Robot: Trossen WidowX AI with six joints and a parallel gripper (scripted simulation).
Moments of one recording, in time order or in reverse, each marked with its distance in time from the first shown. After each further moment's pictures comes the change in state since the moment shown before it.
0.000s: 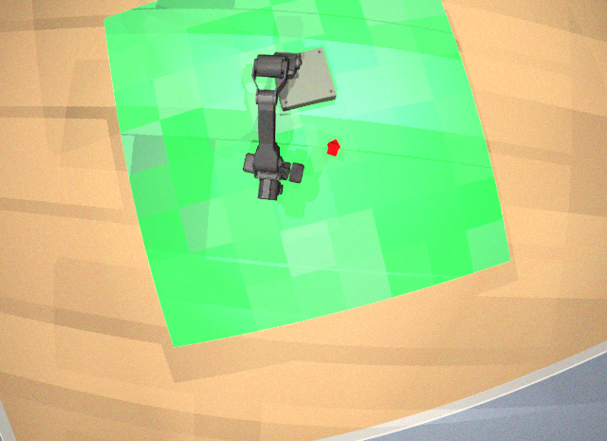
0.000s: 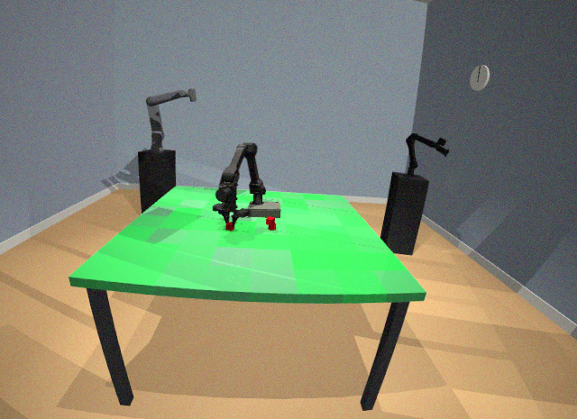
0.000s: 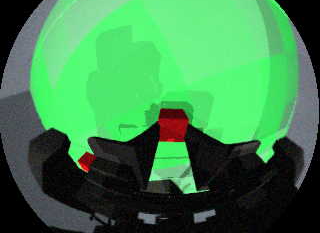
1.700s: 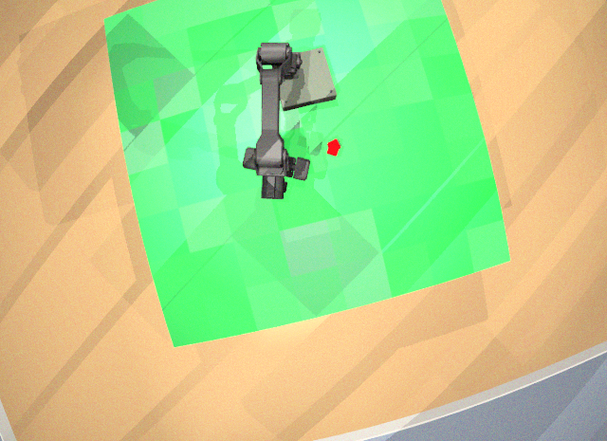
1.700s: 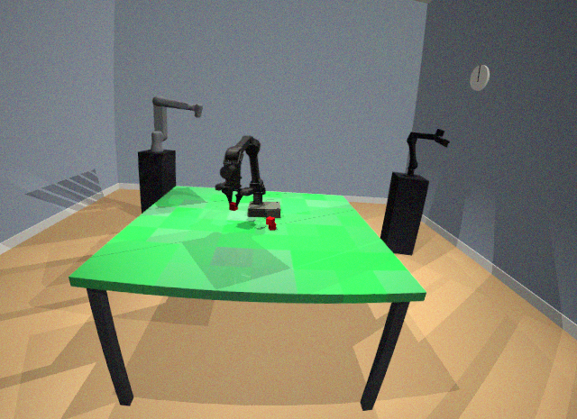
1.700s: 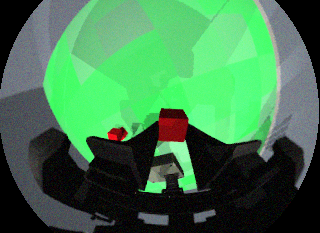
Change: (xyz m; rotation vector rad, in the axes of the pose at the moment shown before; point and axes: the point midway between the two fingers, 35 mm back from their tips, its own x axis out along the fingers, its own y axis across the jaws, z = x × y) arm -0.107 0.015 -0.004 -0.001 0.002 -0.001
